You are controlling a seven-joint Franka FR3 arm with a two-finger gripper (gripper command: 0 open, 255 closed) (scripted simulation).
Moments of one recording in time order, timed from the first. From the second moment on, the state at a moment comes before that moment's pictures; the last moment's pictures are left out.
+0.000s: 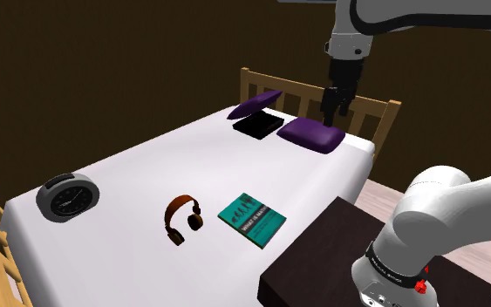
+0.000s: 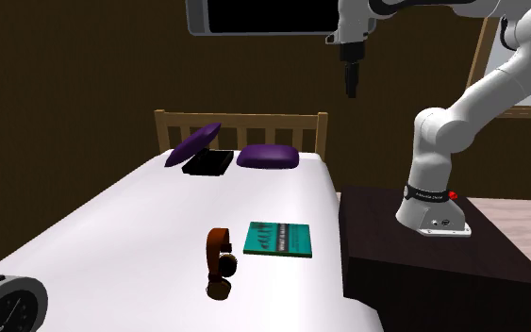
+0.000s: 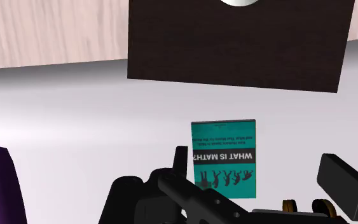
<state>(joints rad) -0.02 -0.82 -0.06 -2.39 -0.07 1.49 -0.09</state>
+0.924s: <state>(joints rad) 0.04 -0.69 -0.02 -2.67 0.02 2.00 -0.04</state>
